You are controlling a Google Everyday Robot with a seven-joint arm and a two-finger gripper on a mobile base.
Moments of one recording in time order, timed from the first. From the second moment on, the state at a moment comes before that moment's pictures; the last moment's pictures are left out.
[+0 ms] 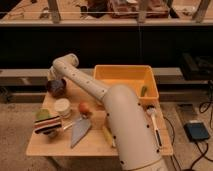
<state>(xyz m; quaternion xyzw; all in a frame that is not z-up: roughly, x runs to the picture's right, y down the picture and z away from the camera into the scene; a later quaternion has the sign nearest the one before) -0.337 -0.087 0.923 0.19 -0.26 -0.76 0.56</state>
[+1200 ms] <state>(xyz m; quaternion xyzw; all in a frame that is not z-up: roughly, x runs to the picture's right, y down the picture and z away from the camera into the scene) -0.349 -0.103 0.951 0.17 -0.26 -0.77 0.55</state>
